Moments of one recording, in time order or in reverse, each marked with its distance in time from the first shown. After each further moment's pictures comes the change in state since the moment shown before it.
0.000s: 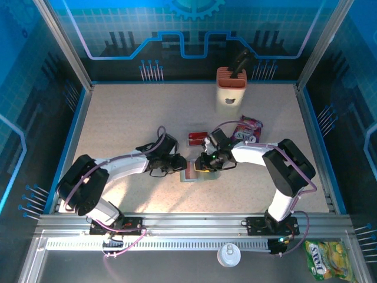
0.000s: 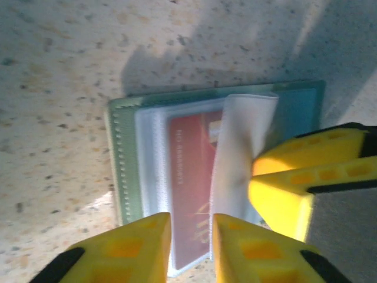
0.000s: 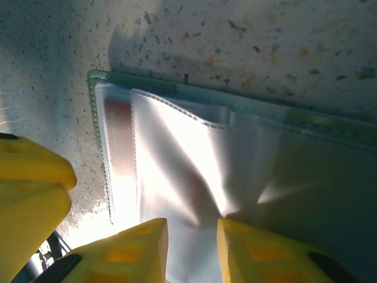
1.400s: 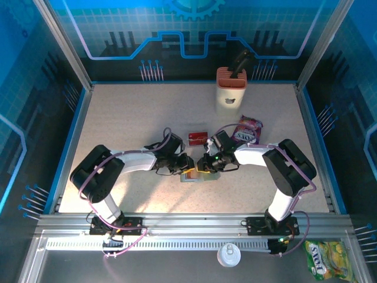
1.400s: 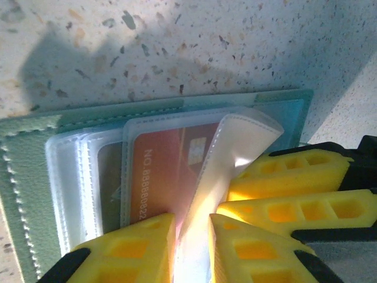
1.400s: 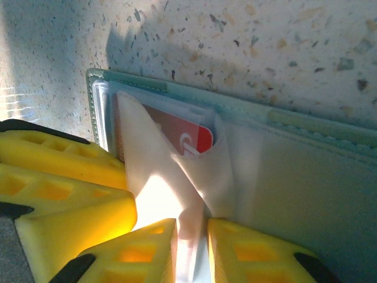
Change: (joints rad) left arm -0.011 0.154 0.029 0.156 0.127 -0.124; right arm -0.026 -0.002 -0.063 0.102 -0.057 0.010
